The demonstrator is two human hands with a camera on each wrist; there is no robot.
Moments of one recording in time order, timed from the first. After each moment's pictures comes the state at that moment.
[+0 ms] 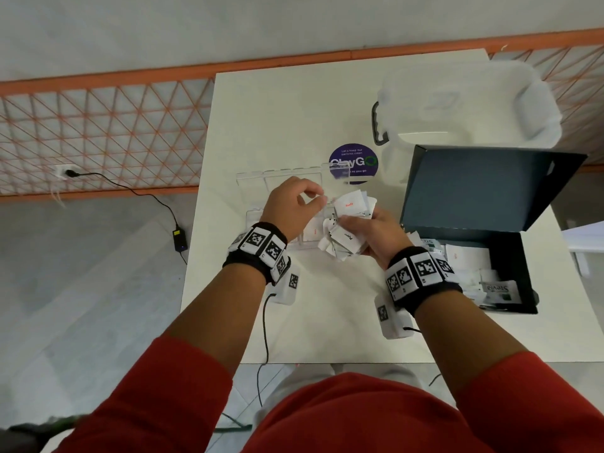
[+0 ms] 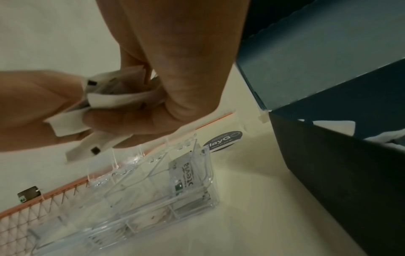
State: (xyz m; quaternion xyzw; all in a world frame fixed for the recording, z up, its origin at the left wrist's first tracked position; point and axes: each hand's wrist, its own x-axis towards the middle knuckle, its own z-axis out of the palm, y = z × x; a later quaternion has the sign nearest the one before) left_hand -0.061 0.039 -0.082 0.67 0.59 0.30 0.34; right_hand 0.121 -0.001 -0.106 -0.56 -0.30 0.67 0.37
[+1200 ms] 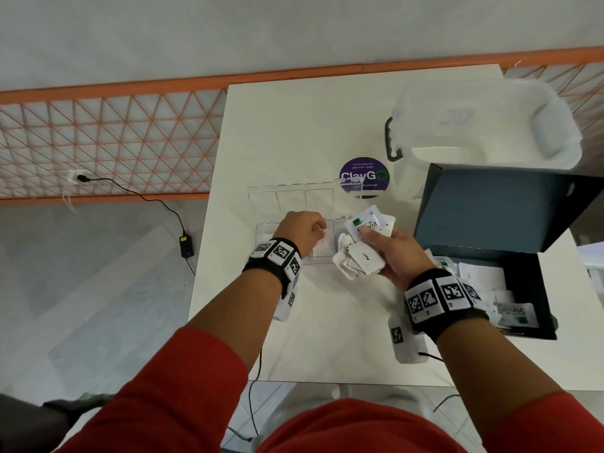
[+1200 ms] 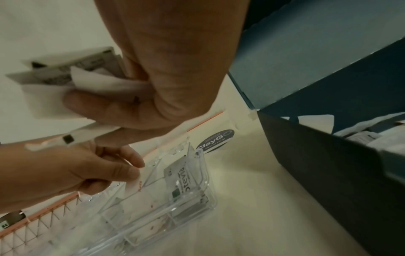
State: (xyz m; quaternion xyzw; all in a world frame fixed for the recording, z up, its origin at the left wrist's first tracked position) left_hand -0.066 0.051 -0.110 0.68 0.64 0.09 0.35; right_hand 0.127 -0.002 -0.103 -0.55 -0.25 0.70 0.39
